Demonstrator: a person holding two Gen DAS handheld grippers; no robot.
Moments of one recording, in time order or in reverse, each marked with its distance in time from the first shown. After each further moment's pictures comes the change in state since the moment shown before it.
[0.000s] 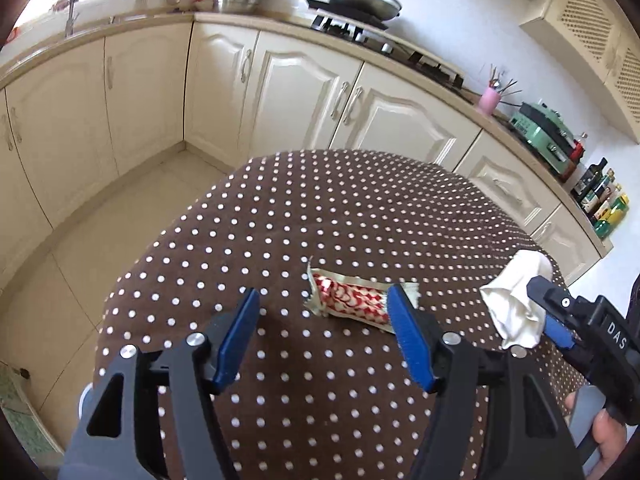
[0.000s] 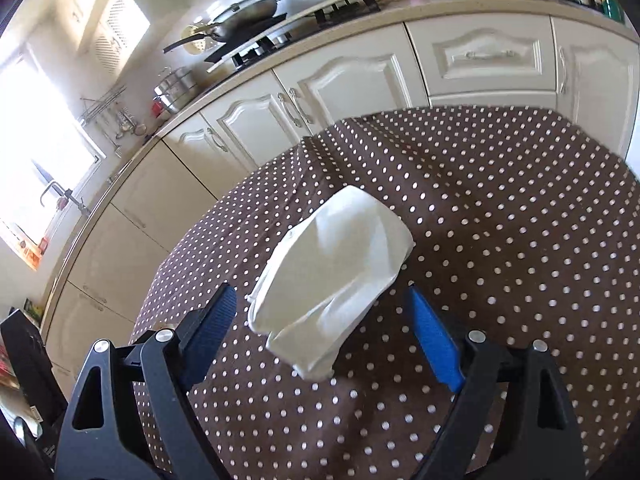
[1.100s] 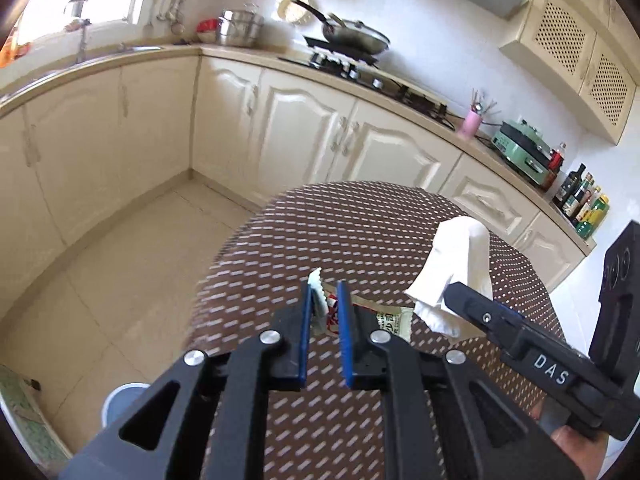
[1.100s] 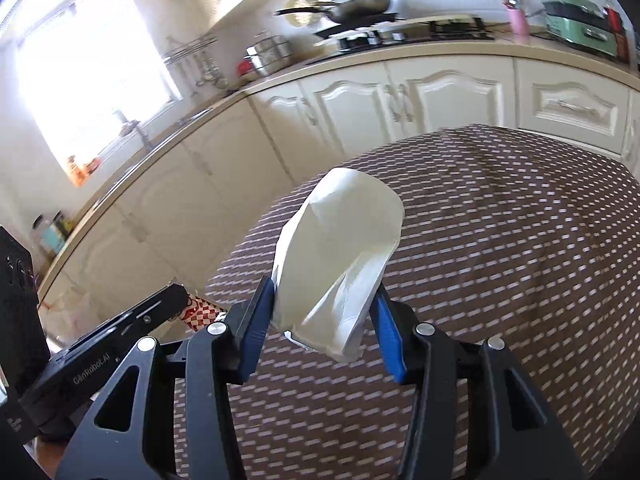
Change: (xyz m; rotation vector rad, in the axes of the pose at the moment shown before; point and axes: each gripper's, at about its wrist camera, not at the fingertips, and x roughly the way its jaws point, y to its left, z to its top) left arm -0.118 0.036 -0.029 0.042 -0.125 -0.006; right arm -0.039 0.132 -0.070 -0.302 0.022 0.186
